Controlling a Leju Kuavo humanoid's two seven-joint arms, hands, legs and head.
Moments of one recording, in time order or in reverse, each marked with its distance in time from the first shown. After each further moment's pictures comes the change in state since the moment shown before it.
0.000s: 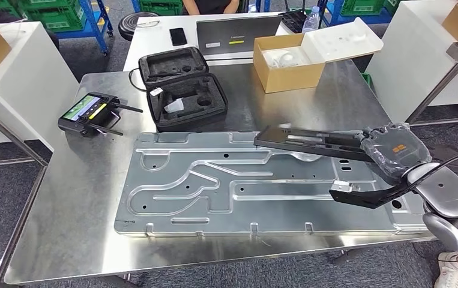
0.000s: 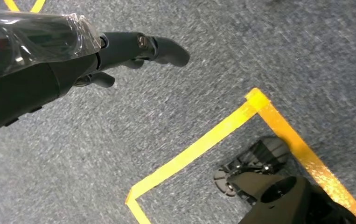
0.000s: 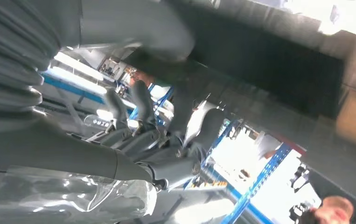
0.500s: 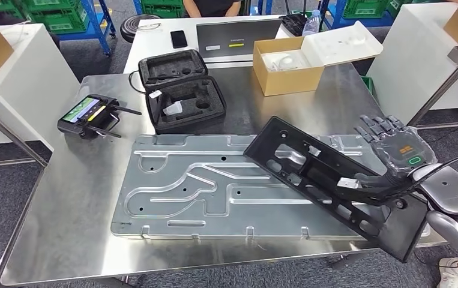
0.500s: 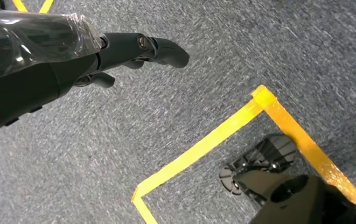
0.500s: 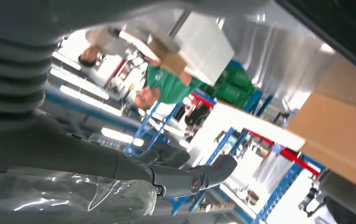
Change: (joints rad) left arm 0.010 0.002 -0.021 0.000 0.004 -0.006 0.023; right arm 0.005 -0.033 0.027 0.086 -0.086 -0.064 0.043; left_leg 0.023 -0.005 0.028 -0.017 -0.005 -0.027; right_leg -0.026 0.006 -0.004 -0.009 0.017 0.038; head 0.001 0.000
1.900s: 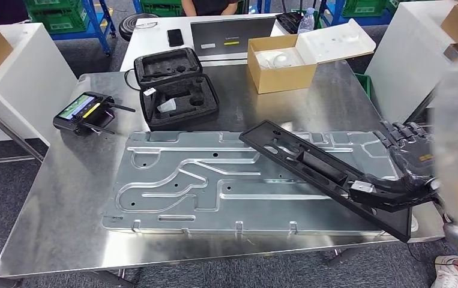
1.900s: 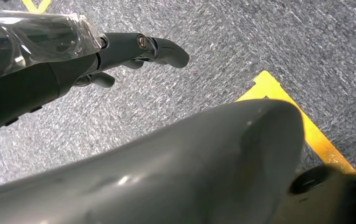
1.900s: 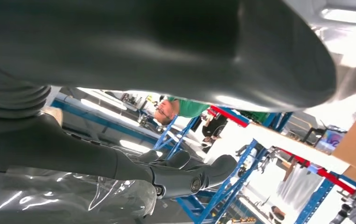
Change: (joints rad) left arm 0.001 0.002 0.002 0.000 0.001 -0.003 -0.002; right arm 0.190 -0.039 -0.164 -0.029 -0.018 -0.040 0.066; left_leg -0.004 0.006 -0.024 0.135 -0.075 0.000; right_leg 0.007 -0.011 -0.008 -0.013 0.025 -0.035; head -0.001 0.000
